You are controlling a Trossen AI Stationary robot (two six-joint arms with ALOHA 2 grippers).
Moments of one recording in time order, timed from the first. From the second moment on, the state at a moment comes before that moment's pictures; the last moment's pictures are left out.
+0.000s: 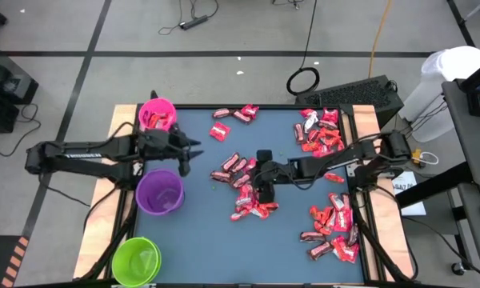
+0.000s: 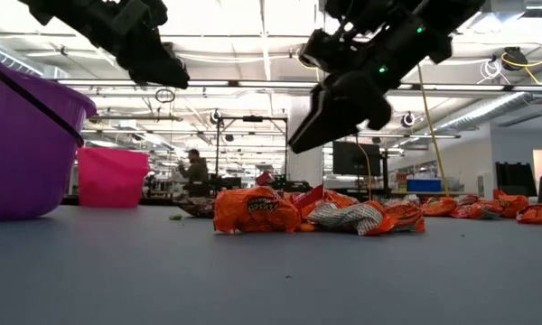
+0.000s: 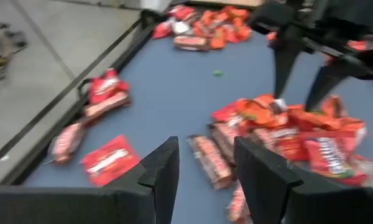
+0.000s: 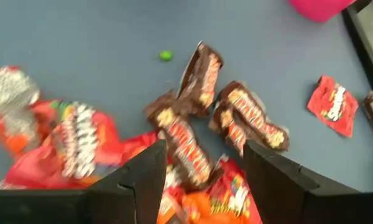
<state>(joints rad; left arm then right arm) 0.13 0.87 0.63 -0.24 -0.16 -0.06 0.09 1.65 0.92 0.01 0.23 -0.17</state>
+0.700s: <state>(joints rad) -0.07 1.23 0.59 0.13 -0.16 -0.07 0.17 1.63 0.88 -0.16 0.21 -0.04</state>
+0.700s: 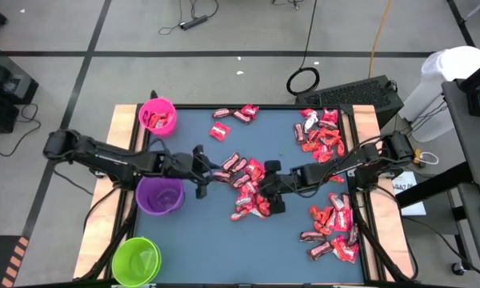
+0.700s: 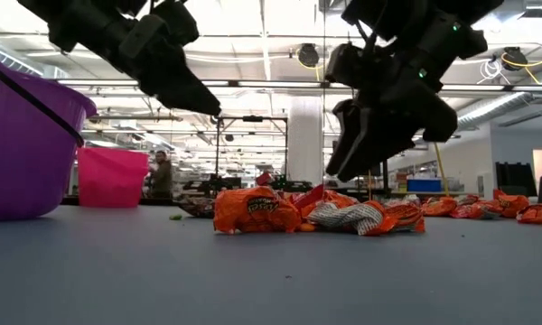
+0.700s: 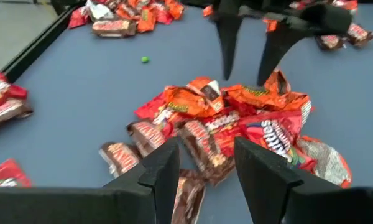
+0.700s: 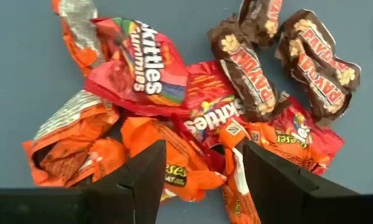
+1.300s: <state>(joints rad) -0.10 1.46 0.61 0.31 -0.16 -0.07 0.16 1.63 0.85 -0.08 0.21 -0.04</state>
